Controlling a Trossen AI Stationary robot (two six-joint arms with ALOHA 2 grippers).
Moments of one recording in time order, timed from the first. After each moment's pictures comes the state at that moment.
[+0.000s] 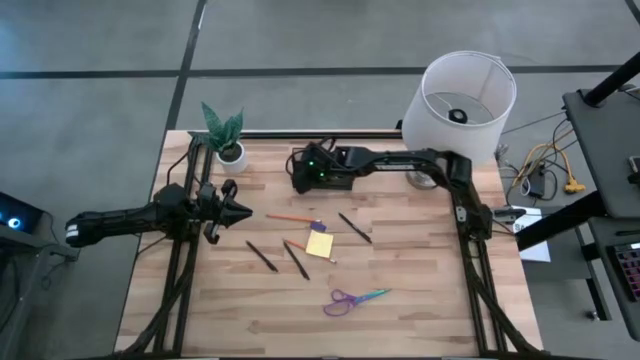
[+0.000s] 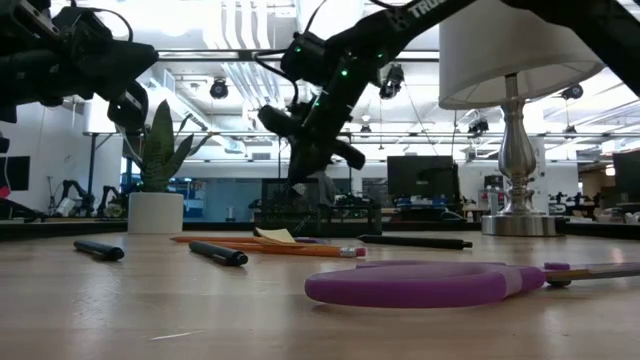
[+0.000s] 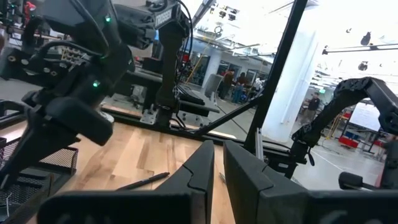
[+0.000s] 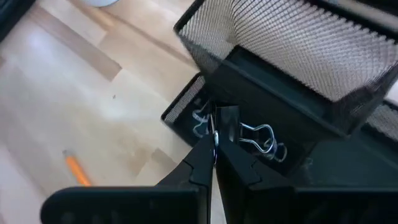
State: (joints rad) left arm 0.18 0.17 0.01 0.28 0.28 -0.33; right arm -0.25 2.13 1.70 -0.50 0.19 0.70
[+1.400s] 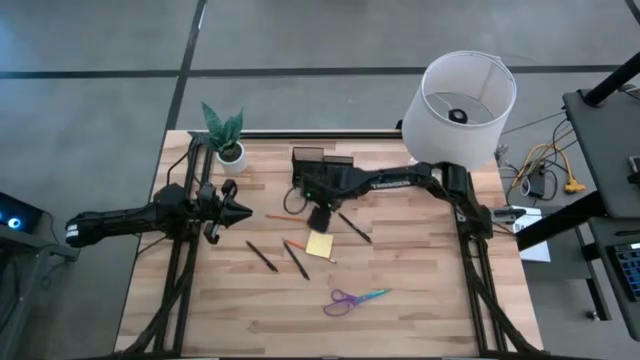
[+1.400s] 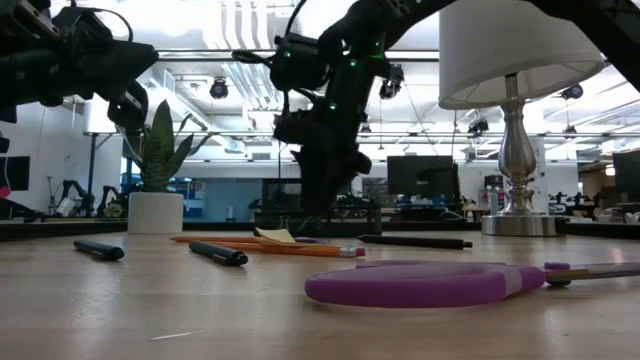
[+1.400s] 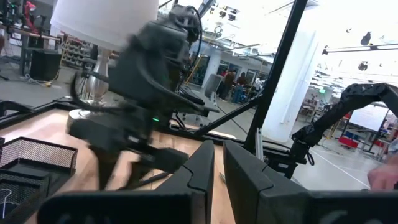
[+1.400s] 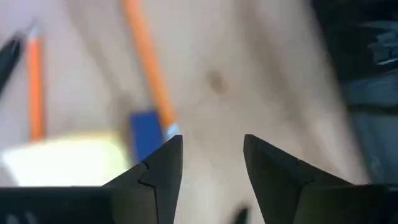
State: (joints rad) left arm 0.18 0.17 0.01 0.28 0.28 -0.33; right arm -0.09 2.16 1.68 -0.77 0.03 0.34
